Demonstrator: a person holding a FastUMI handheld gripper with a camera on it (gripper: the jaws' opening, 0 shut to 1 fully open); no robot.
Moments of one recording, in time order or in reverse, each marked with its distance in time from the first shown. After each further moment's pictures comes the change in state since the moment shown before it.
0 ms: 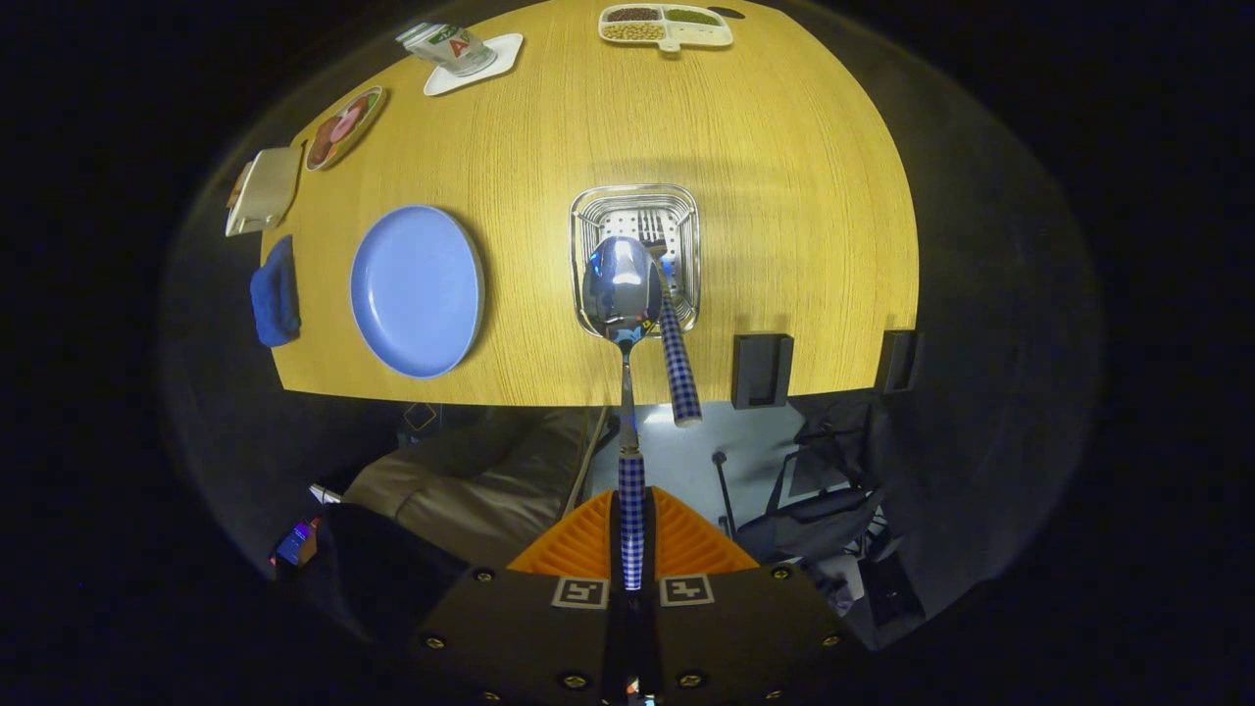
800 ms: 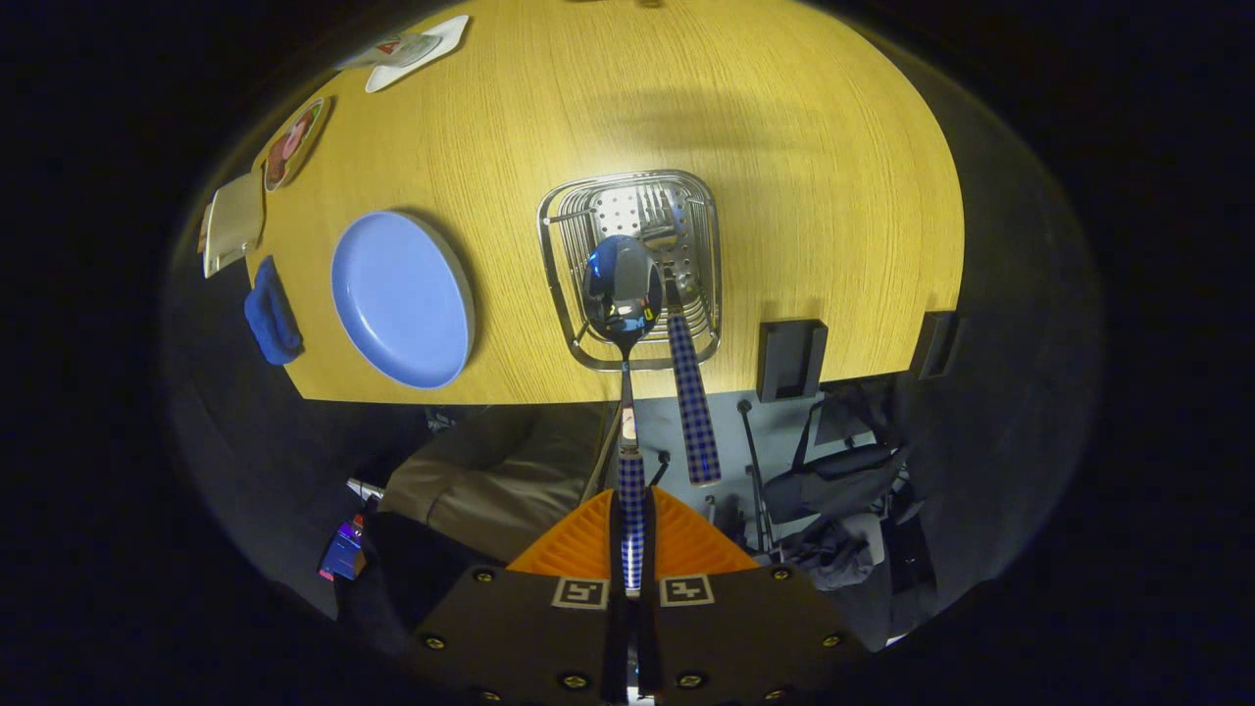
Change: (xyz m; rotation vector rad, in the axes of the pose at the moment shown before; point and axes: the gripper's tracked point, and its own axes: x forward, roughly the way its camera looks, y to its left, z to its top) arm 0.019 0.002 0.025 0.066 0.228 0.072
